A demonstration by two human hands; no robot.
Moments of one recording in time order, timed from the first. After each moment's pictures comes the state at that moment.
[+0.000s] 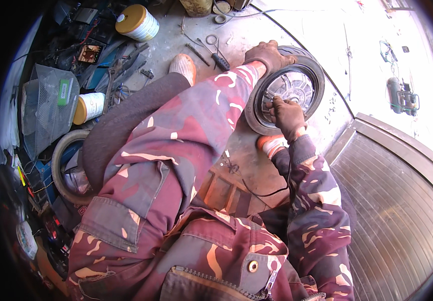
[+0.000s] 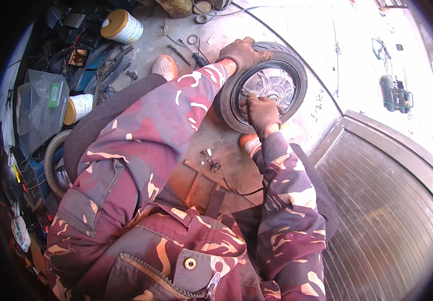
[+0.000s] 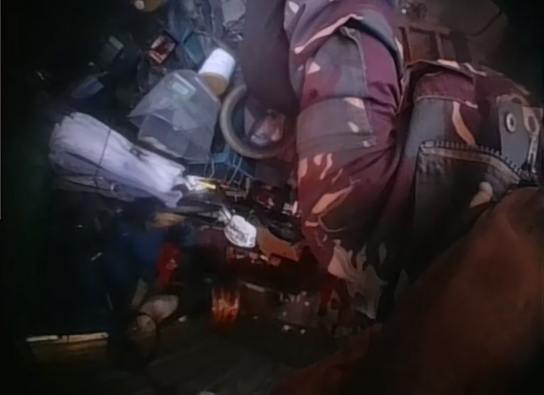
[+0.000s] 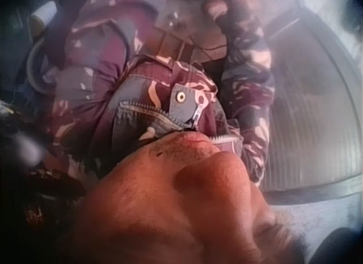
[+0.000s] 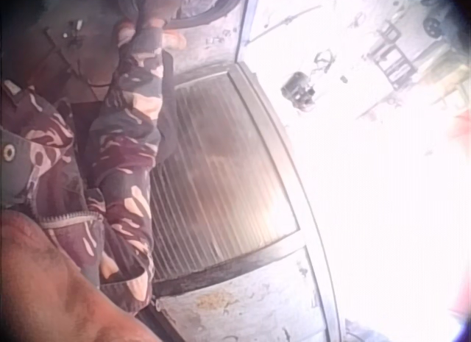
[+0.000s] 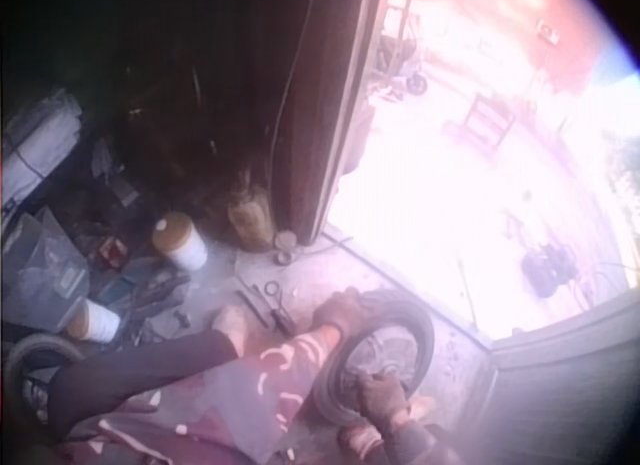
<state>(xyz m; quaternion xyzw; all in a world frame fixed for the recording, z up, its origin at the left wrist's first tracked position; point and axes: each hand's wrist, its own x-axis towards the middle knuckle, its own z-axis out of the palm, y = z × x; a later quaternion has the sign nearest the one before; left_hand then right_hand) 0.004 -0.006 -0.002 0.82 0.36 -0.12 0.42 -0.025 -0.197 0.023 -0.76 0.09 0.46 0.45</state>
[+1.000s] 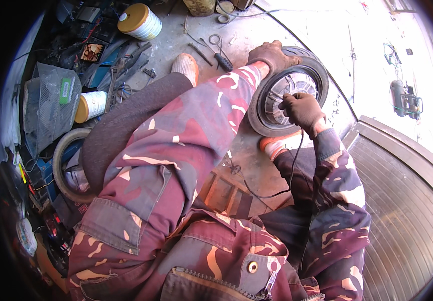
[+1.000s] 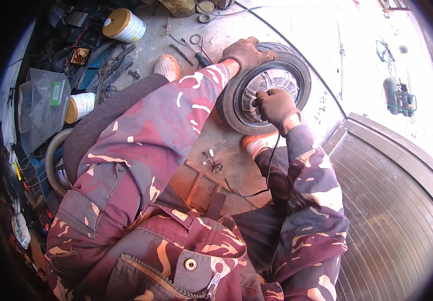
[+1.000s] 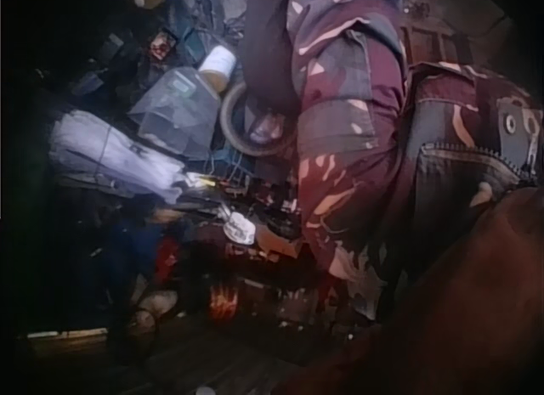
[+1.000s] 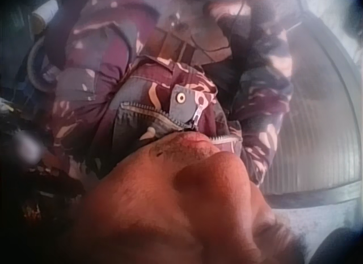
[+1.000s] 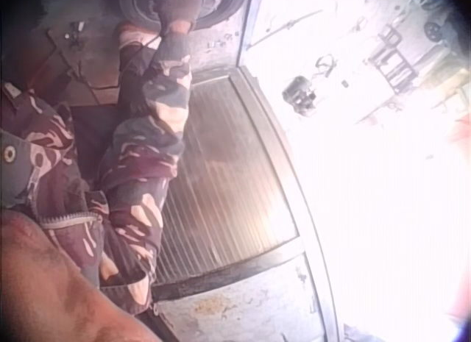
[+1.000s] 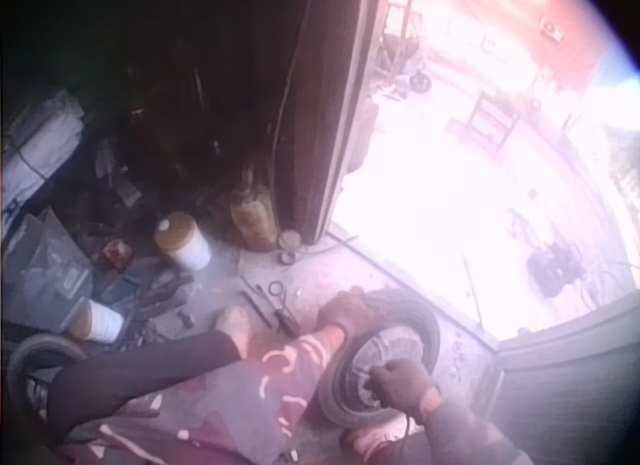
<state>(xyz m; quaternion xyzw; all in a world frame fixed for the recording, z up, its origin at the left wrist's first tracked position) 0.001 -0.003 -0.003 0.82 0.35 -0.13 0.43 0.017 -0.186 0.062 -0.82 -0.07 0.50 0.26</state>
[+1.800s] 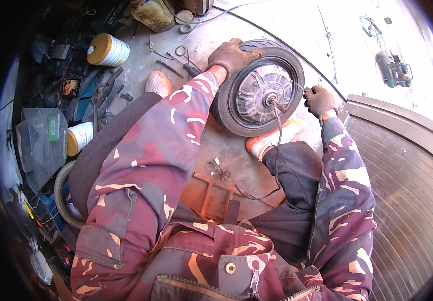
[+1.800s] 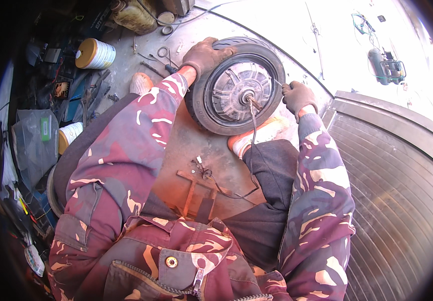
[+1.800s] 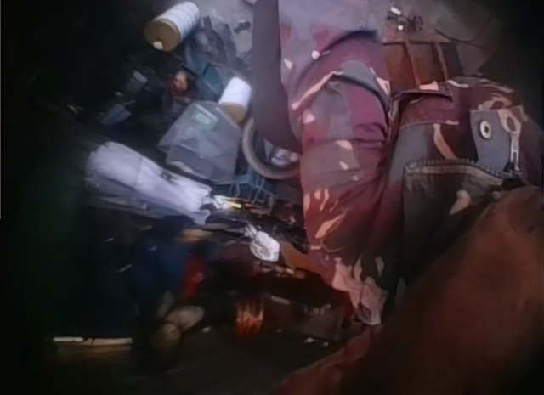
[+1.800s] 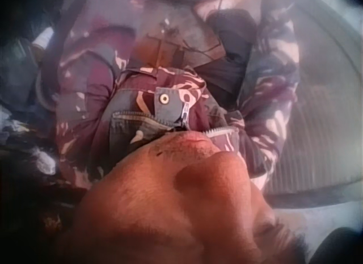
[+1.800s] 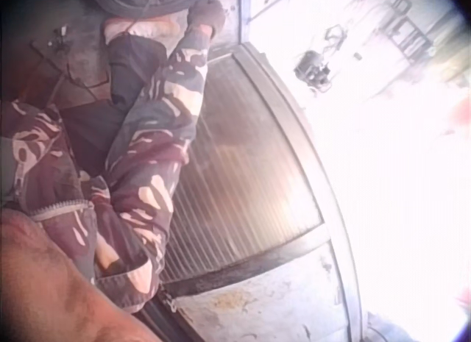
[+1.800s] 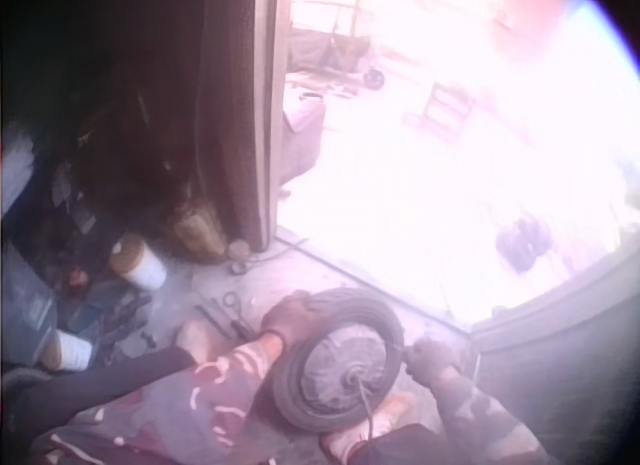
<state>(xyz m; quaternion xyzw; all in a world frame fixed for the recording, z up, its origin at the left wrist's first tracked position) 0.002 0.000 -0.021 0.83 0.33 -0.08 0.45 0.131 -0.296 0.025 -0.95 -0.09 0.31 0.02</state>
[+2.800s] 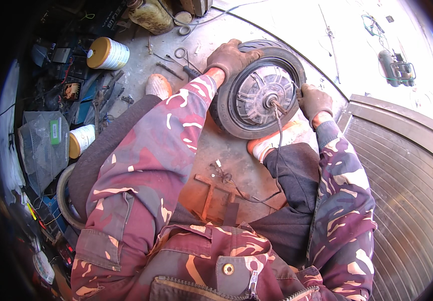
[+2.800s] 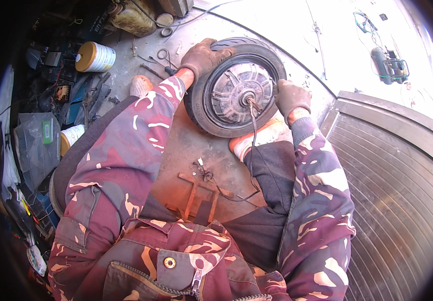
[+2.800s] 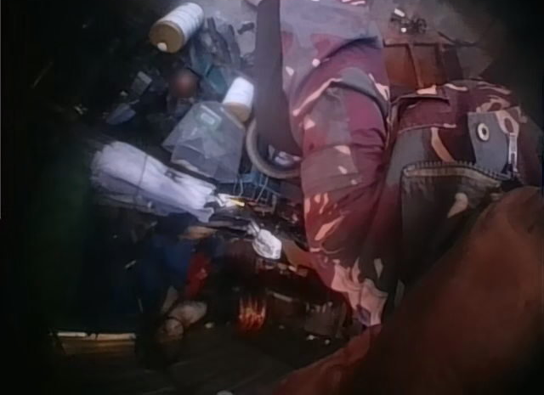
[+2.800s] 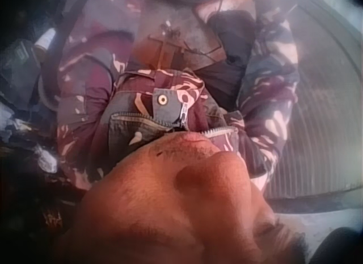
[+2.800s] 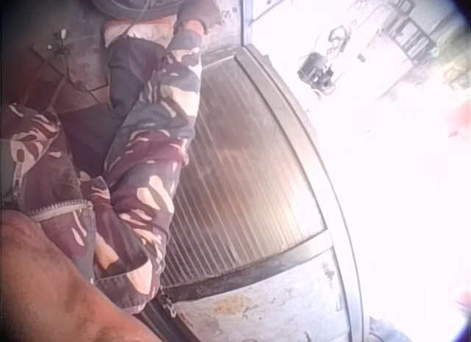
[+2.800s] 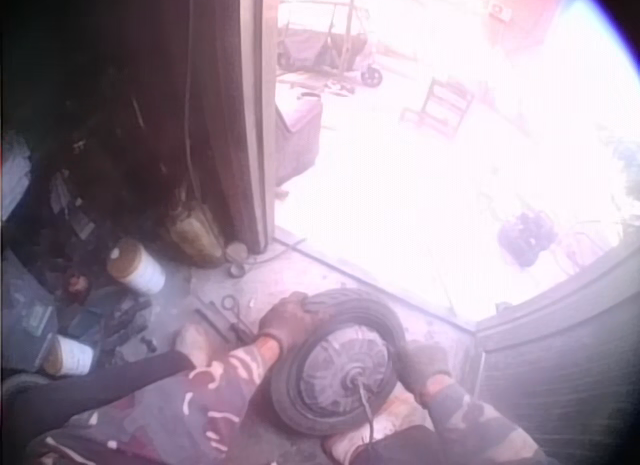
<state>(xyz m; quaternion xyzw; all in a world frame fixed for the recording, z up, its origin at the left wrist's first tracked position) 0.001 -0.001 -0.021 0.84 0.32 -0.07 0.44 0.102 -0.267 0.036 -0.92 -0.29 0.21 -0.18</state>
